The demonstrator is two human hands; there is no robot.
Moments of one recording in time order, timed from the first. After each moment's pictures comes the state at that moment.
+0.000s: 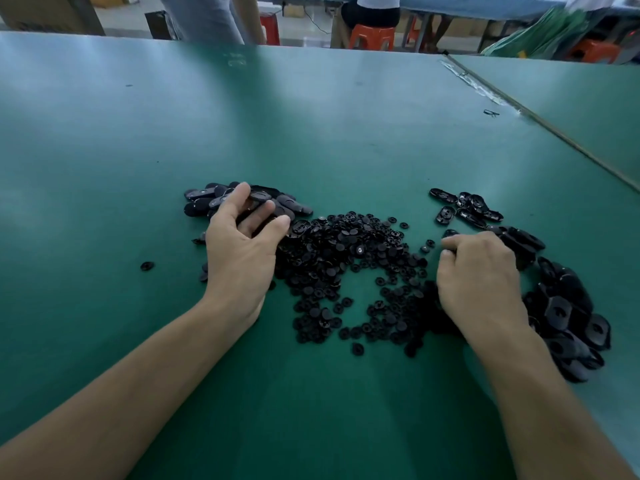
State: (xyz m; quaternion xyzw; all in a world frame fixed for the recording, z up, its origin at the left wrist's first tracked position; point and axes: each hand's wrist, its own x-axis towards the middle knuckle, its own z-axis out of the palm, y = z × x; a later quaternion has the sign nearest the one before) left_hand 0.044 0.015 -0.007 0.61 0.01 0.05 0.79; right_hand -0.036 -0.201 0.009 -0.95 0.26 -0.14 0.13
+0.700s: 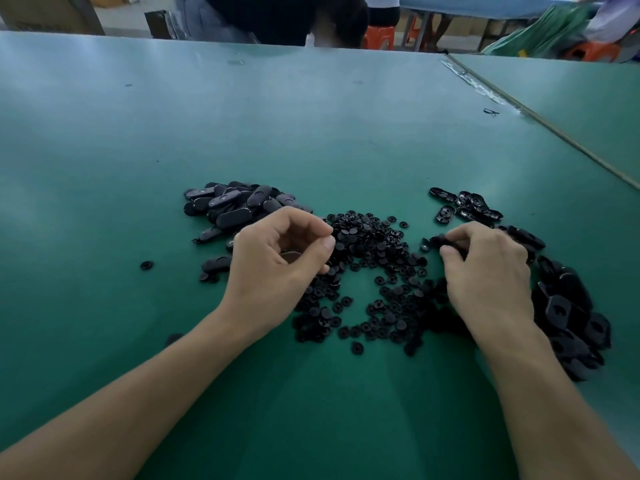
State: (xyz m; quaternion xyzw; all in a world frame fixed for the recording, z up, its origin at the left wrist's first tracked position) left_hand 0.023 0.012 -0.009 0.69 -0.24 0.06 0.68; right_hand -0.035 -0.208 0.008 -0.92 0.28 -0.19 0.18
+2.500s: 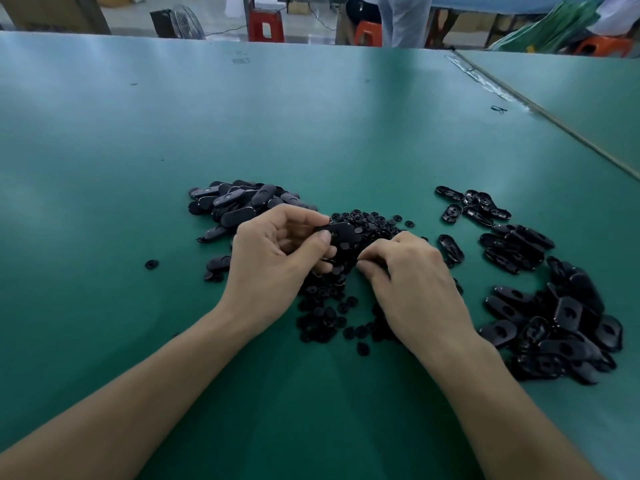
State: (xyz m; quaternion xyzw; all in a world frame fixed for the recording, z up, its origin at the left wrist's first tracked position) left_hand 0.027 0.011 -0.009 0.65 -0.18 0.02 0.74; right_hand -0.033 -0.149 0.004 -0.97 0.06 -0.15 0.20
